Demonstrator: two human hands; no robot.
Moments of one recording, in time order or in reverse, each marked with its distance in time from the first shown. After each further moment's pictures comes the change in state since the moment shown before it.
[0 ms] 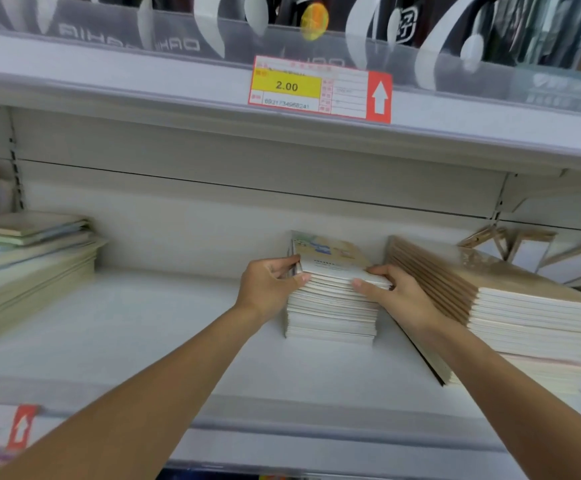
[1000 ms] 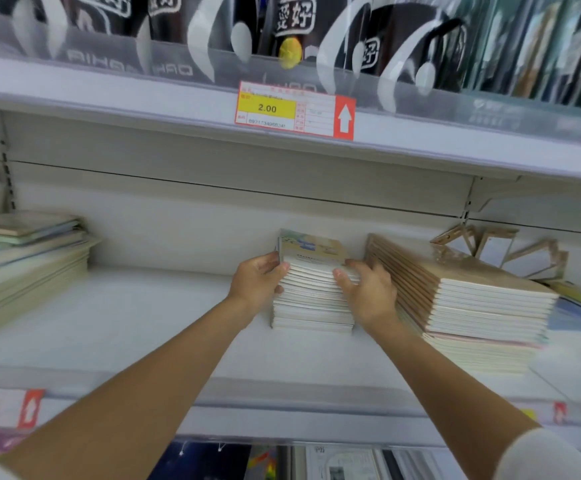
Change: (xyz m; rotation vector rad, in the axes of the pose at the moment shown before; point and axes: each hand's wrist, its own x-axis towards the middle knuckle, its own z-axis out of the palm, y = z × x) left_hand -0.015 0.012 0.005 0.009 0.044 -0.069; right_hand -0.015 -0.014 0.024 -0.561 0.223 -0.013
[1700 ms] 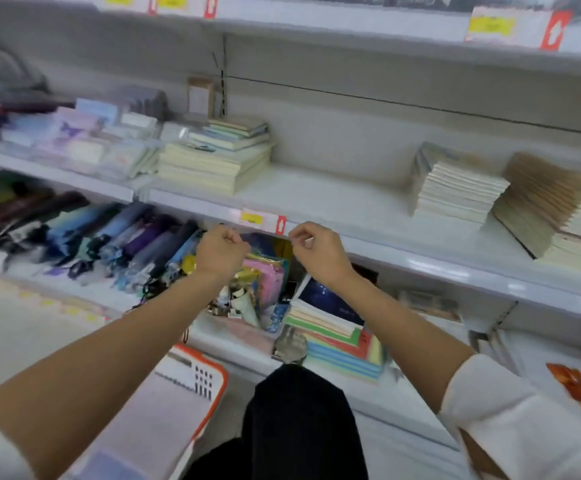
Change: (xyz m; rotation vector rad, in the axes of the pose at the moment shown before) left_hand -0.263 -0.016 -0.270 0.432 0.513 -0.281; right_hand -0.272 -0.223 0.074 0.494 -0.529 -0.310
